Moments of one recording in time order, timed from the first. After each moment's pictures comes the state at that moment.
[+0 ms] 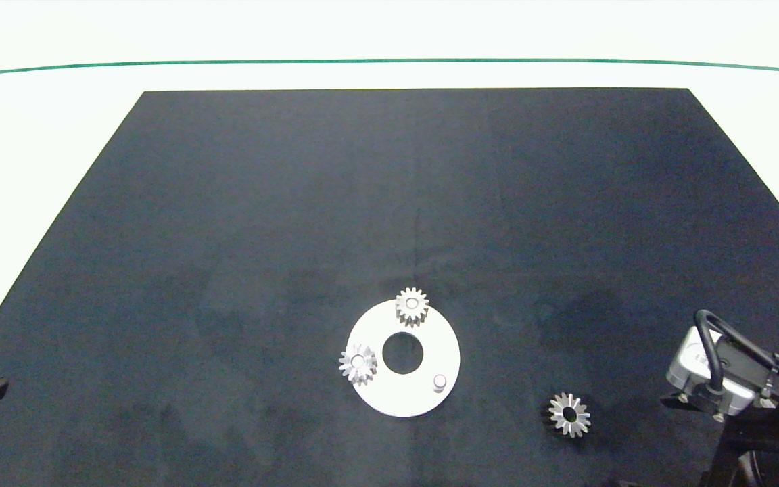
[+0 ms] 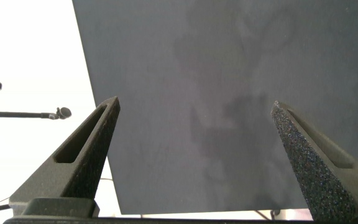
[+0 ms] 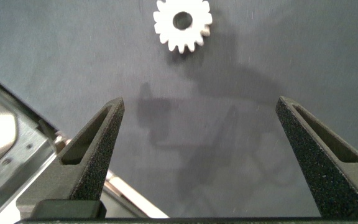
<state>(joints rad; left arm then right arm) -0.06 0.80 -0.90 0.54 0.16 0.34 0.58 1.23 -0.68 0.28 -0.06 -0.25</state>
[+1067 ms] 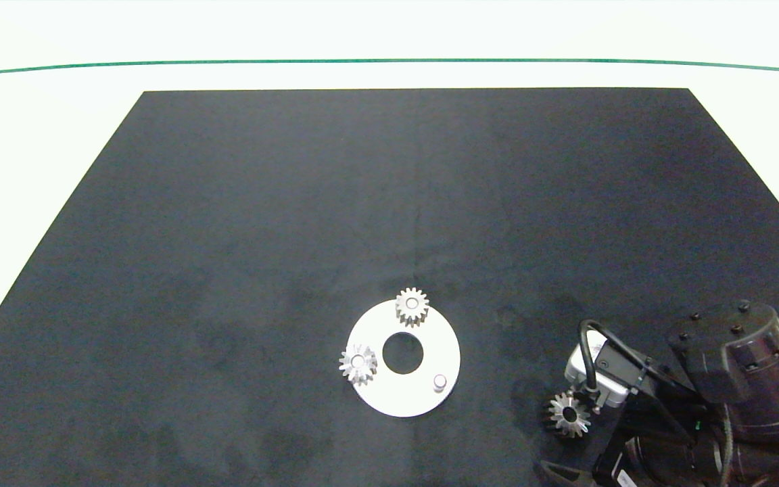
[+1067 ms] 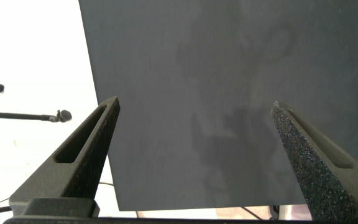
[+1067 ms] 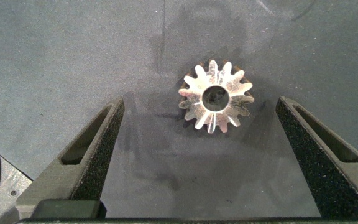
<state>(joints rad) -0.06 0.72 -0.87 0.55 0.16 0.33 0.67 1.46 -0.62 -0.02 -0.11 -0.23</state>
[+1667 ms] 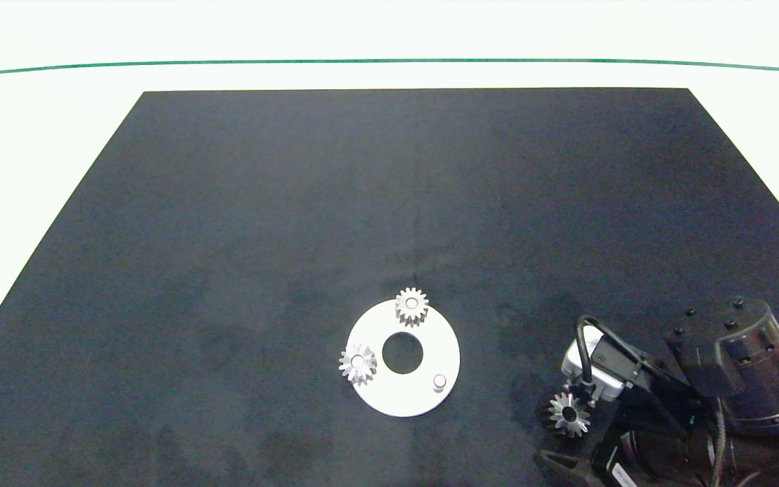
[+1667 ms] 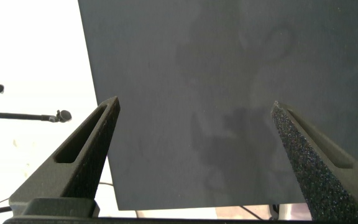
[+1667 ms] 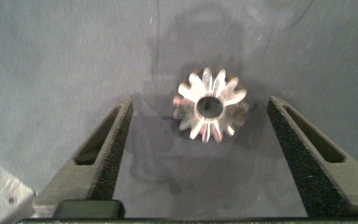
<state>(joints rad) -0.06 0.71 -0.87 0.55 0.16 0.33 0.66 1.47 -0.62 -0.04 -0.11 -0.23</state>
